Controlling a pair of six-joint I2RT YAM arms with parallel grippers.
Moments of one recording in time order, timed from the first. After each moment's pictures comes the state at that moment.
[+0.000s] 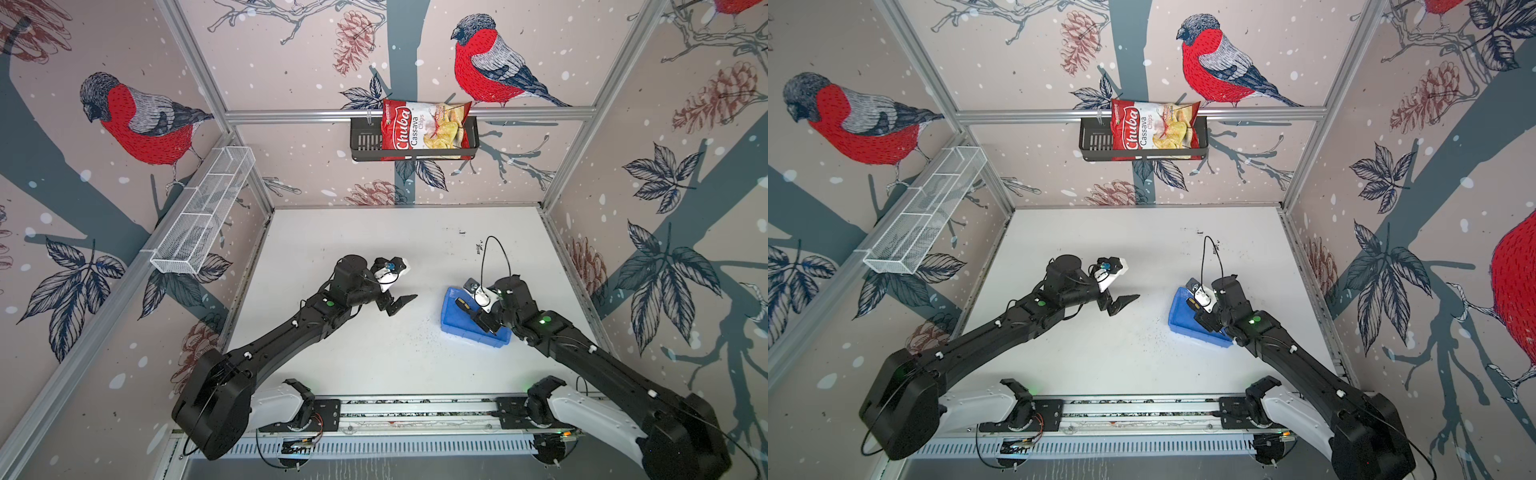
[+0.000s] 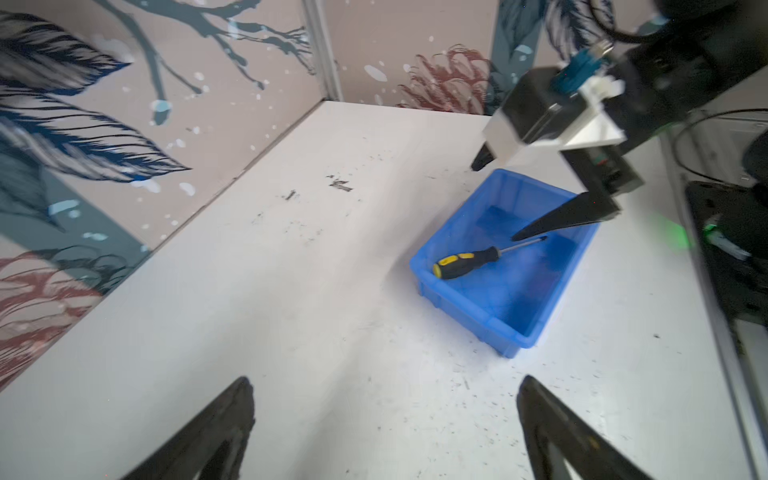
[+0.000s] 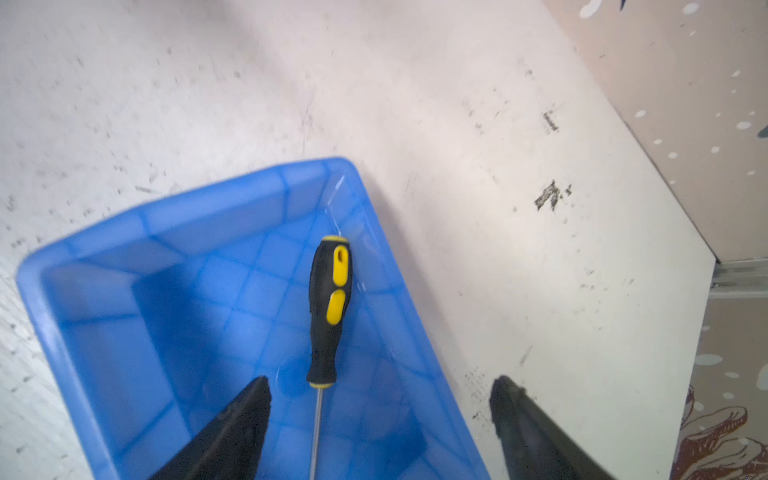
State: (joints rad) left arm -0.58 1.23 0.72 0.12 0.46 0.32; right arm 0.51 0.95 0.55 -0.35 0.05 -0.51
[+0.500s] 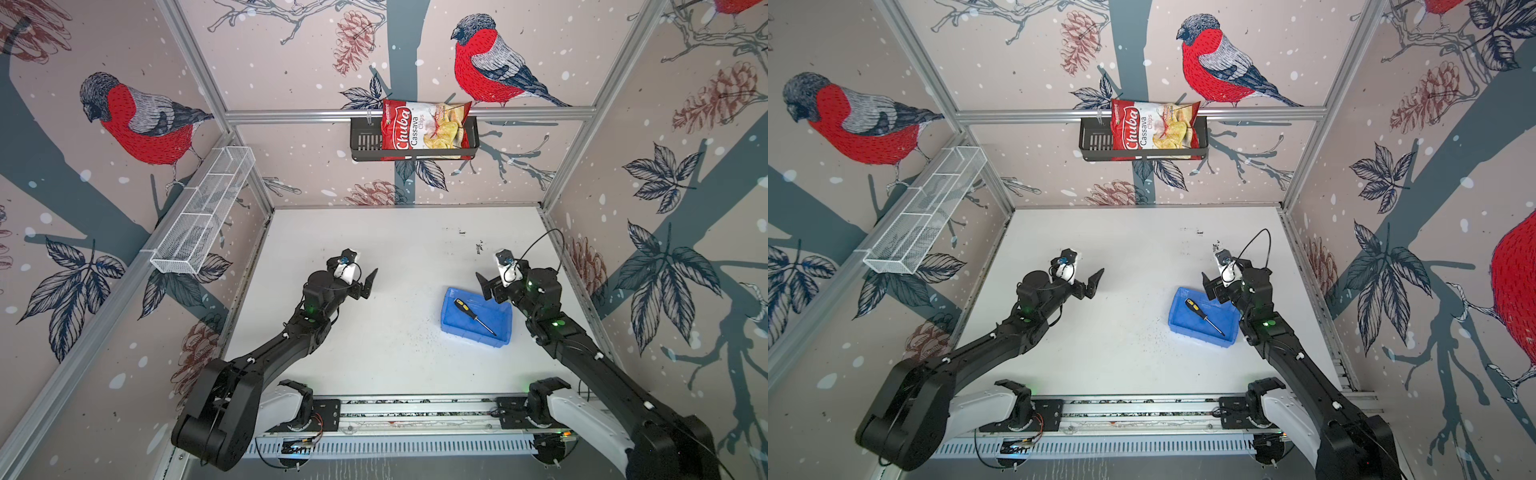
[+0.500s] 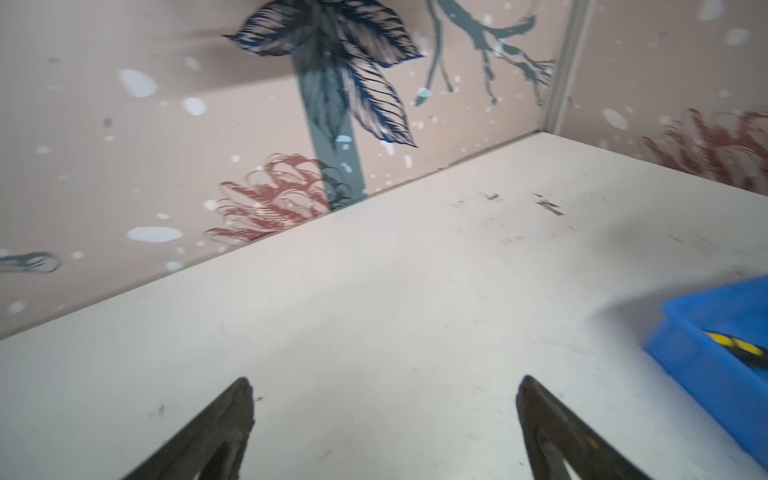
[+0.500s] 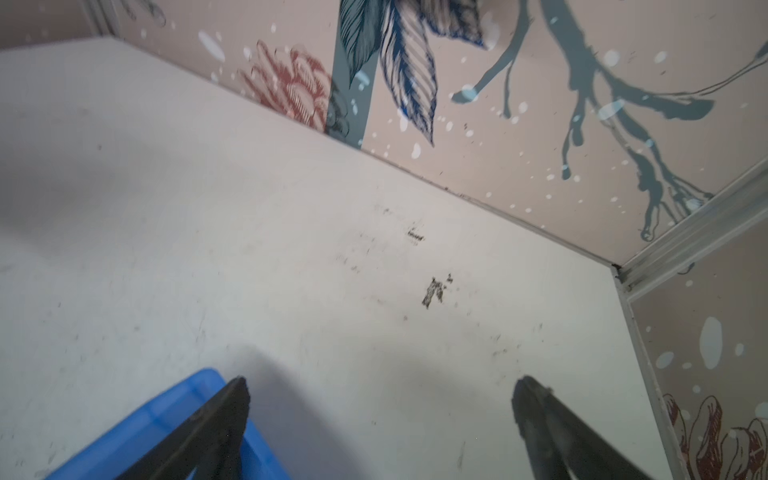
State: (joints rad) left arm -0.32 1.20 0.40 0.64 0.14 0.09; right arm 0.27 0.92 0.45 0.19 -0.09 -0.29
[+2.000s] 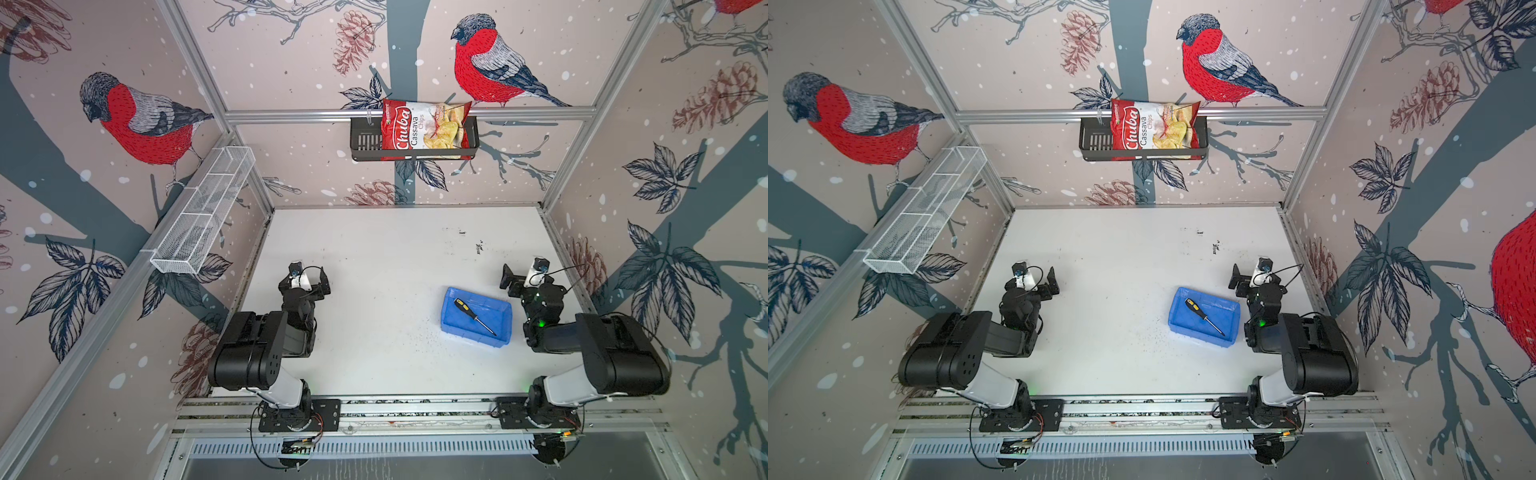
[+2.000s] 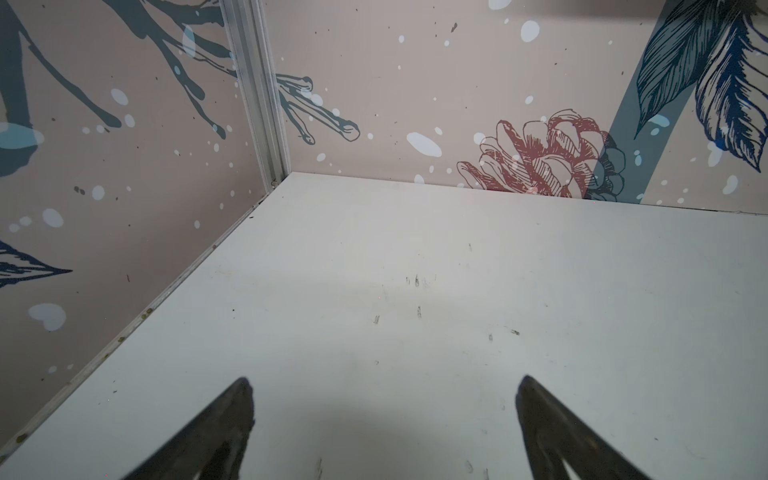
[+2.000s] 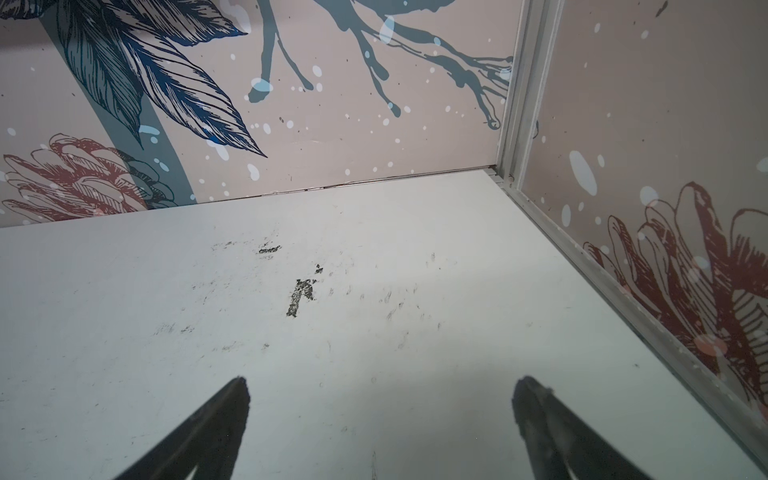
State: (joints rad) left arm 0.00 1.55 0.21 1.21 -0.14 -0.05; right arm -0.02 1.49 0.22 1.11 -0.01 0.03
